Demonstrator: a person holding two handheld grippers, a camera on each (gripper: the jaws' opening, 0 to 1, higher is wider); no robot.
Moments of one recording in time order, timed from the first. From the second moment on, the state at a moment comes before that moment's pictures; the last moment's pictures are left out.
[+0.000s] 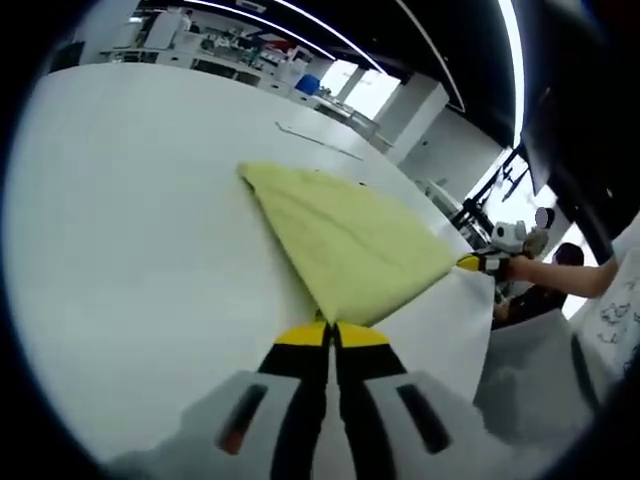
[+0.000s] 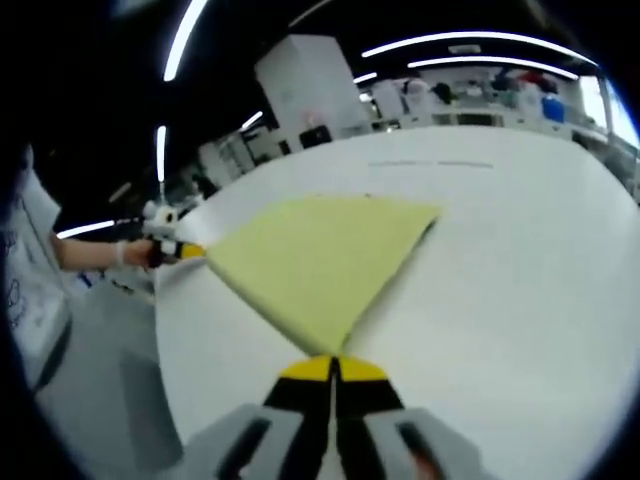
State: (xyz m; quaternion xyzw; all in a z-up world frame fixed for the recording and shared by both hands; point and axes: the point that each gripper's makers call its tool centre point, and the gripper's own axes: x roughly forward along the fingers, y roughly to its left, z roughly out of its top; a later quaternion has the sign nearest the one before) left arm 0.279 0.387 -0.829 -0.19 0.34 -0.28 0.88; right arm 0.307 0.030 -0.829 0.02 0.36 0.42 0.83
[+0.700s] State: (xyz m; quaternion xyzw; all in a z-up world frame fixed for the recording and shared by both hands) left arm 0.278 0.400 -0.796 -0.15 0.28 -0.28 0.91; right arm 0.304 0.018 -0.810 0.02 0.34 0.39 0.85
